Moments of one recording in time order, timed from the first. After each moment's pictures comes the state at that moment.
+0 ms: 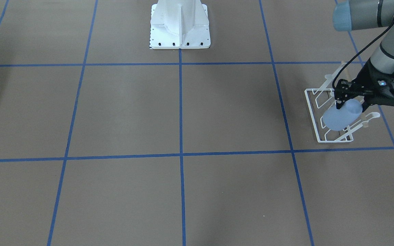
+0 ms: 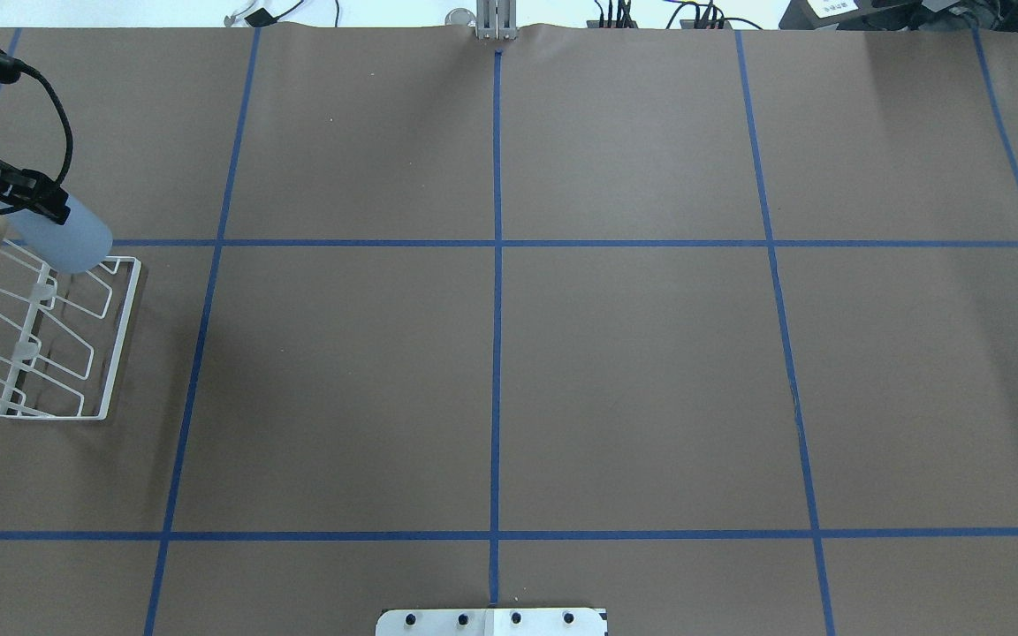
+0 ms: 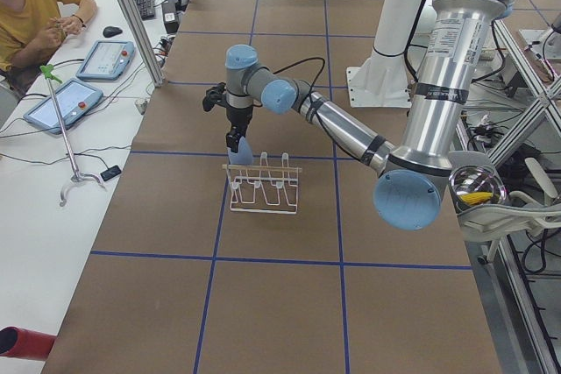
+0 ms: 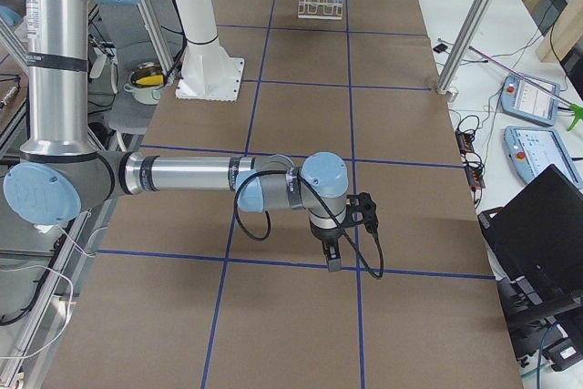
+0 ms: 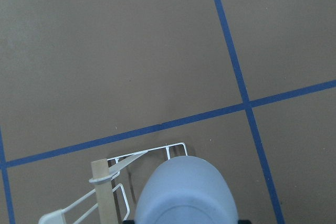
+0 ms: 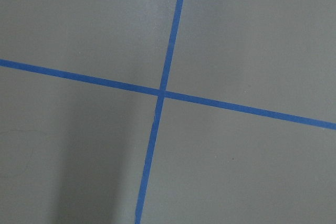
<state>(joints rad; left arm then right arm) -1.08 -1.77 -1.90 -1.57 -2.10 -0.45 1.61 -1.64 1.69 -1.48 2.29 -0.12</state>
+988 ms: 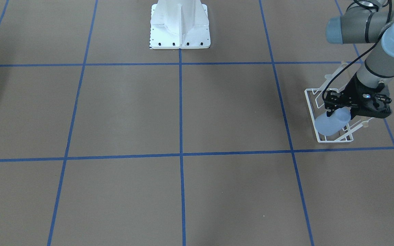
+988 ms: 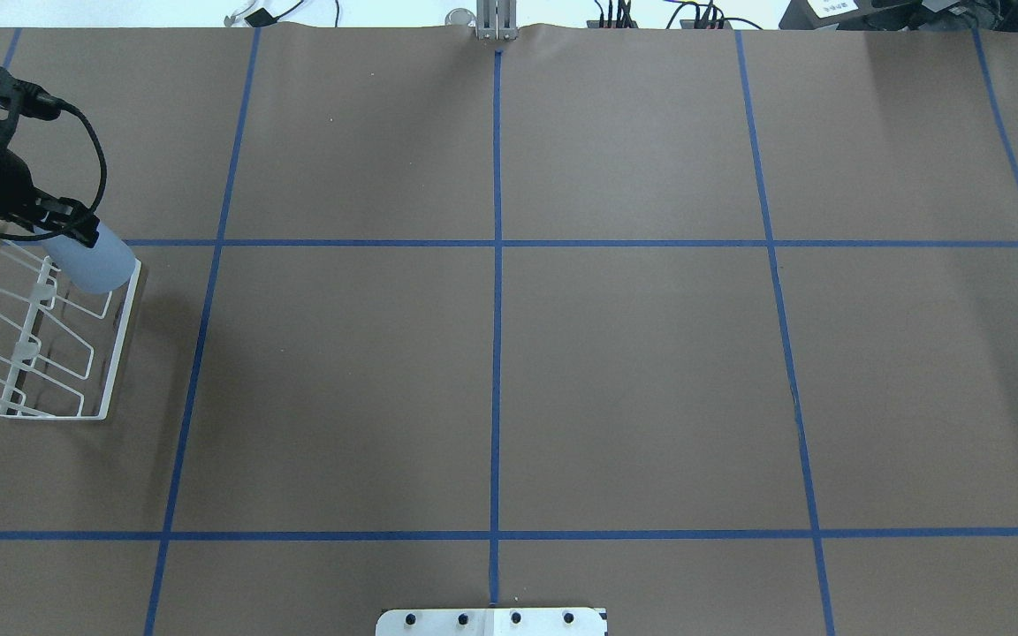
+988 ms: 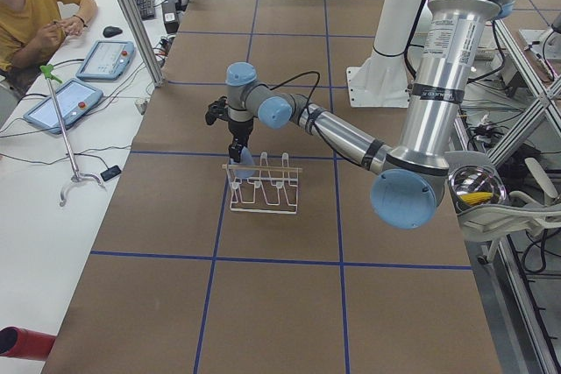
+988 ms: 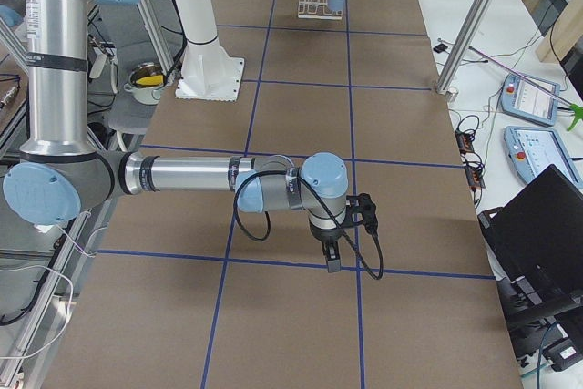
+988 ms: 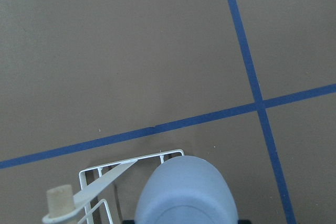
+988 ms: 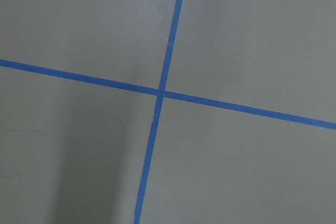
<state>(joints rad) -1.03 -1.76 -1.83 -1.65 -2.09 -0.50 1.61 -1.65 1.69 -1.49 2.29 -0.12</state>
